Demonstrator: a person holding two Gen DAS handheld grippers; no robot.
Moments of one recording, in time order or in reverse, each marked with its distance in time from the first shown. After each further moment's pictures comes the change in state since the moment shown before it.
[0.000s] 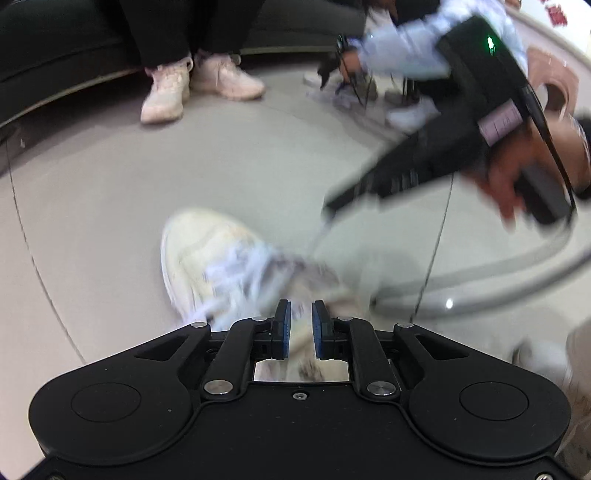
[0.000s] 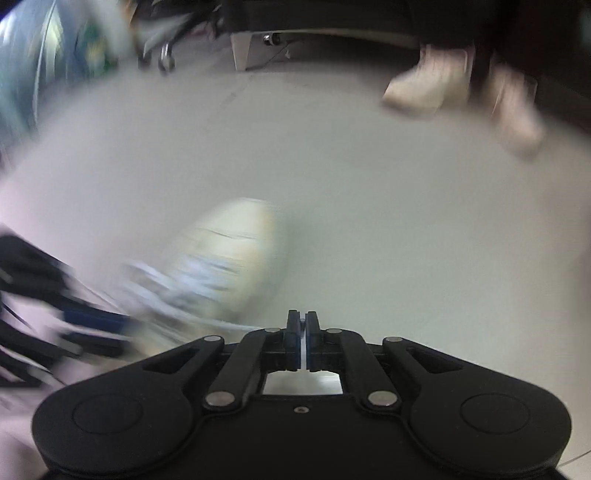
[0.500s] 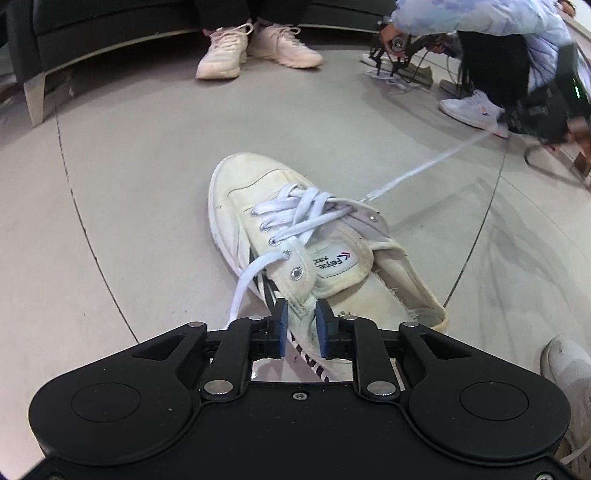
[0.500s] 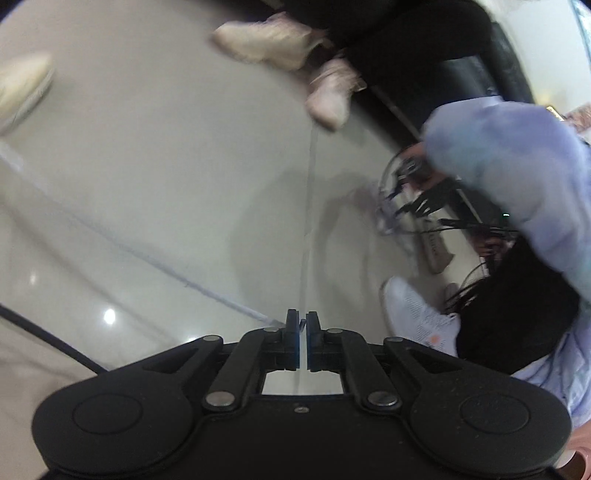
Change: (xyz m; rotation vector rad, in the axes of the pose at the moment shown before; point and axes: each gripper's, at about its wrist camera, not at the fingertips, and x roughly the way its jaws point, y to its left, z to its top) left arm 0.002 0.023 -0.017 -0.176 0.048 0.068; right arm -0.005 -0.098 -0.082 -0.153 0.232 -0.456
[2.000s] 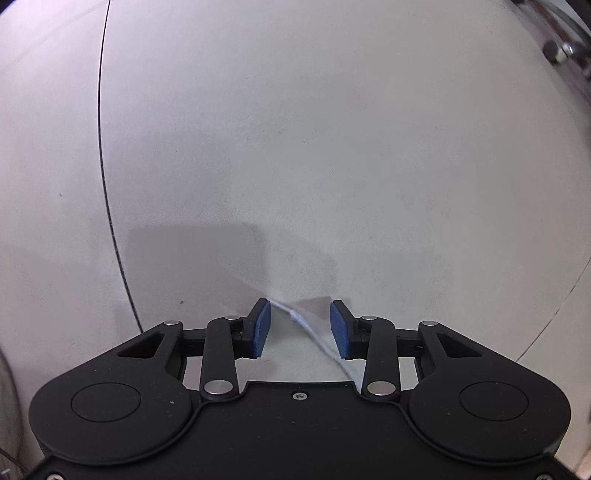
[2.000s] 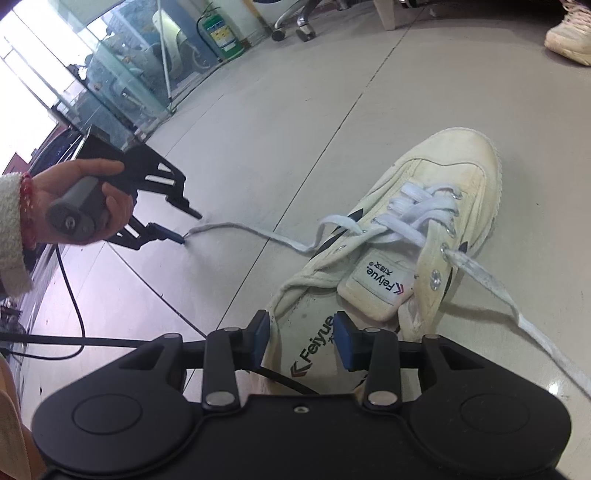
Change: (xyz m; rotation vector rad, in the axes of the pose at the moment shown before) left arm -0.058 0.166 -0.070 -1.756 0.066 0.798; right arm -0.050 0.155 0.091 0.208 -0.207 1.210
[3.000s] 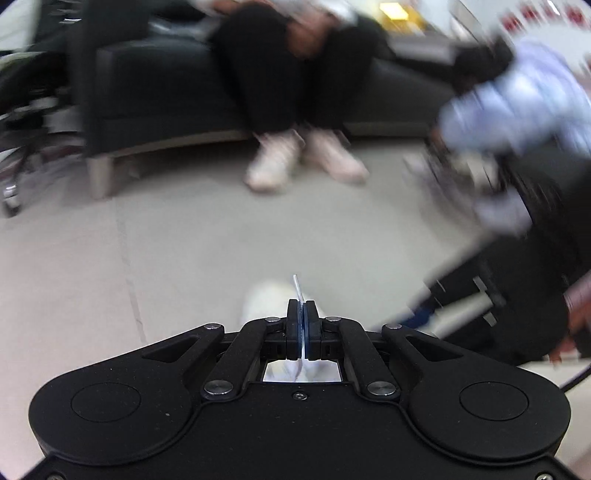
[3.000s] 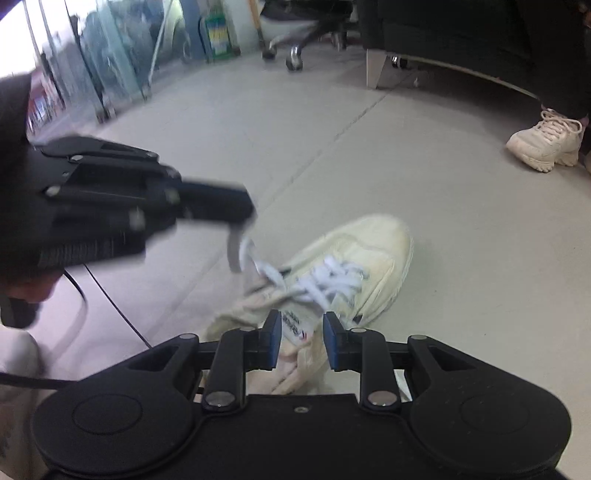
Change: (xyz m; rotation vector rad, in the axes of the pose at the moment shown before) left arm -0.104 -0.027 -0.208 1.633 -0.376 -0.880; right arm -0.036 0.035 0.018 -0.291 -0.040 -0.349
